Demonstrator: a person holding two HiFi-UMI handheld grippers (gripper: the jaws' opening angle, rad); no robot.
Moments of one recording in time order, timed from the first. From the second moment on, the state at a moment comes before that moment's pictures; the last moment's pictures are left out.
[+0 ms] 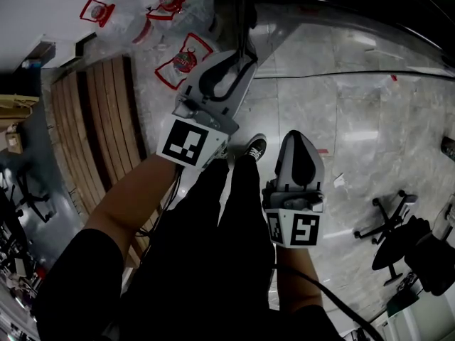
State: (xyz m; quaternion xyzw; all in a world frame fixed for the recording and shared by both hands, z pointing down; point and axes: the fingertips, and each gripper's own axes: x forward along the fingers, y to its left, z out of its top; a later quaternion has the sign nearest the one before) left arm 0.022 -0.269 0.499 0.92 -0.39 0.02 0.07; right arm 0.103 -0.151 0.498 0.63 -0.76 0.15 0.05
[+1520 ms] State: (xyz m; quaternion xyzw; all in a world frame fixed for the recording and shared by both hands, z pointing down) left arm 0.051 -0.162 0.502 0.92 -0.38 0.06 0.04; right arm 0.134 -0.105 0.494 0.66 -0.73 0.16 0.03
